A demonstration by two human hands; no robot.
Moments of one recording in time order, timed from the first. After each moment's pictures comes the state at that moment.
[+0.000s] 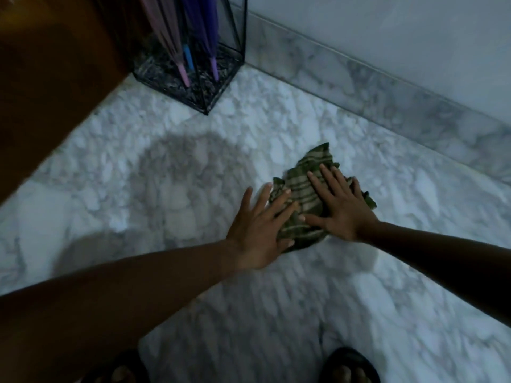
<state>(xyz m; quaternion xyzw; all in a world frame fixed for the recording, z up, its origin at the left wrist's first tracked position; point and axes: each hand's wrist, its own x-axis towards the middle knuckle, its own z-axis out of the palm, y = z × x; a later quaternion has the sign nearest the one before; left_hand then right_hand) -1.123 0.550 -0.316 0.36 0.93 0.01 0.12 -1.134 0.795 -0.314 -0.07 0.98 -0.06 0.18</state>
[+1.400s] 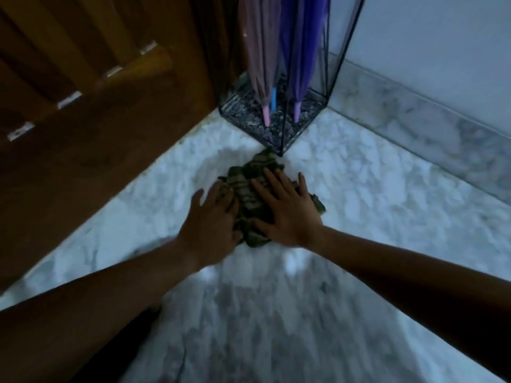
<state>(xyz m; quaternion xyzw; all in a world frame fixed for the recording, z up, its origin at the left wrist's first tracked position) -1.208 0.380 -0.285 0.15 0.98 -0.03 0.15 -1.265 0.580 -0.330 -0.29 0.95 -0.05 0.09</state>
